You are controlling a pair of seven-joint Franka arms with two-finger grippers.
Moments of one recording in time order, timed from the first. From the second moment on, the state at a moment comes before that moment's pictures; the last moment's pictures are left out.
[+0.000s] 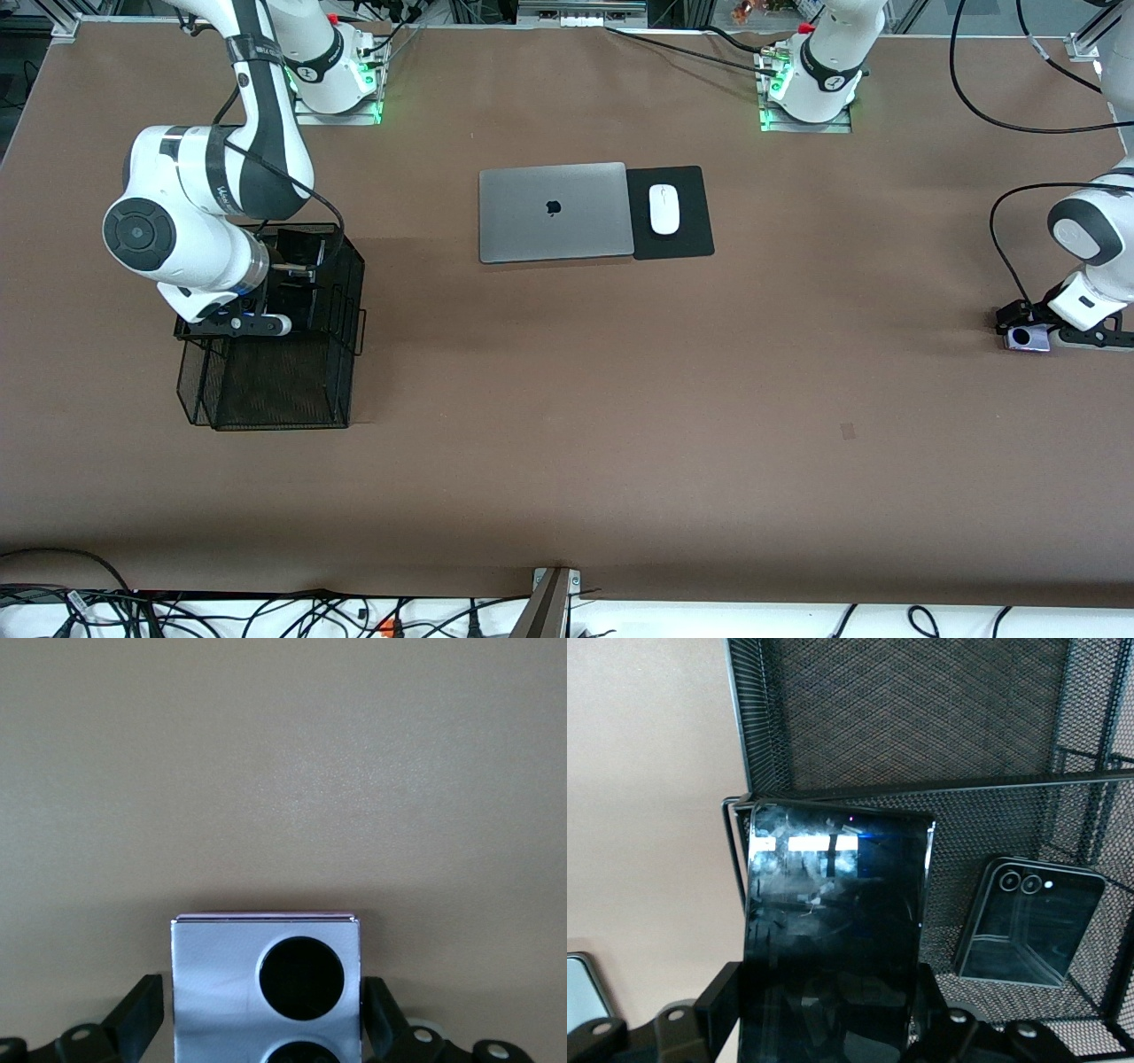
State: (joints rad) left arm 0.64 0.62 -0.05 -1.97 0.05 2.72 0.64; right arm 0.93 0.35 -0.83 -1.88 0.23 1.87 0.03
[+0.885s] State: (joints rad) left arm 0.64 0.62 -0.05 -1.97 -0.02 2.71 0.64; right arm 0.90 0.40 -0.84 -1.89 0.22 1.95 -0.01
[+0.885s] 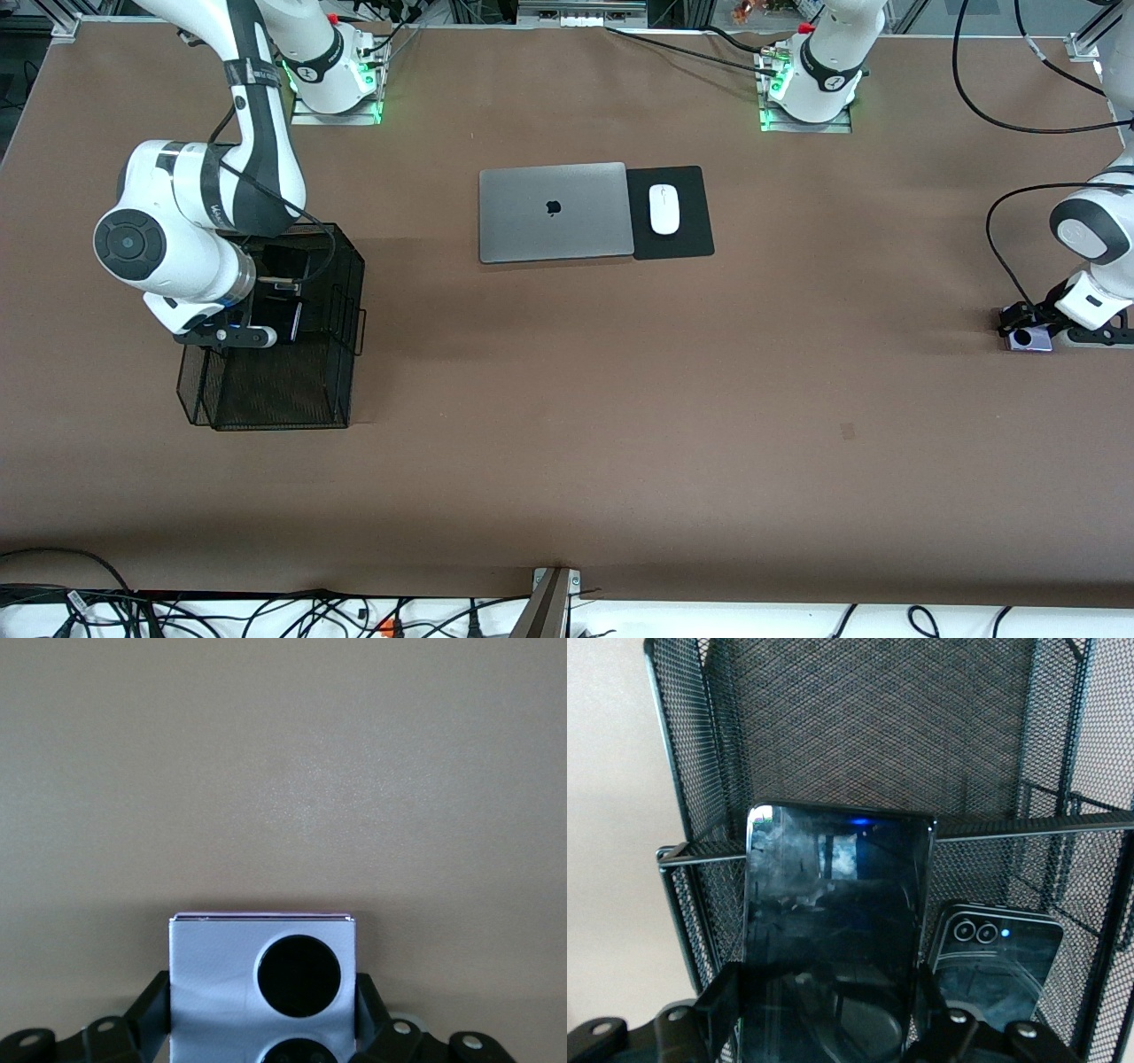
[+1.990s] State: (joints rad) left arm 0.42 0.46 -0.07 -1.85 -0.02 2.34 0.25; right arm 0.90 0.40 -0.83 -1.89 0.23 1.93 -0.01
